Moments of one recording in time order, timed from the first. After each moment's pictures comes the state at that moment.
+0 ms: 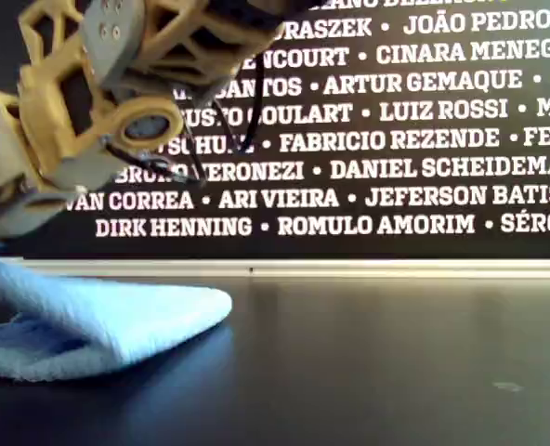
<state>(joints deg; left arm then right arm) -8.3 176.3 173.5 28.7 6.8 -3.3 60.1 44.2 49.0 24.2 -13.9 -7.4</state>
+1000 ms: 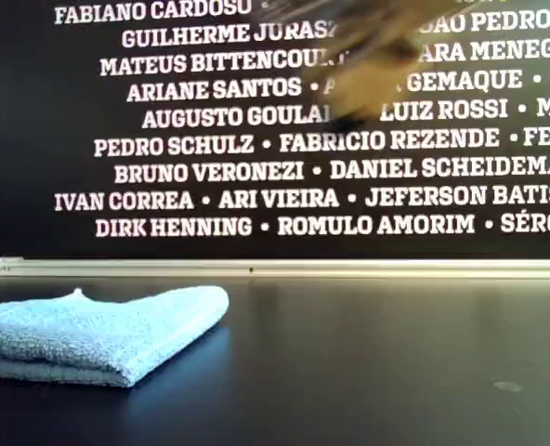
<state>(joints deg) -8.3 176.3 173.5 28.7 6.8 -3.3 23.0 114.1 103.0 56.2 -14.4 -7.7</state>
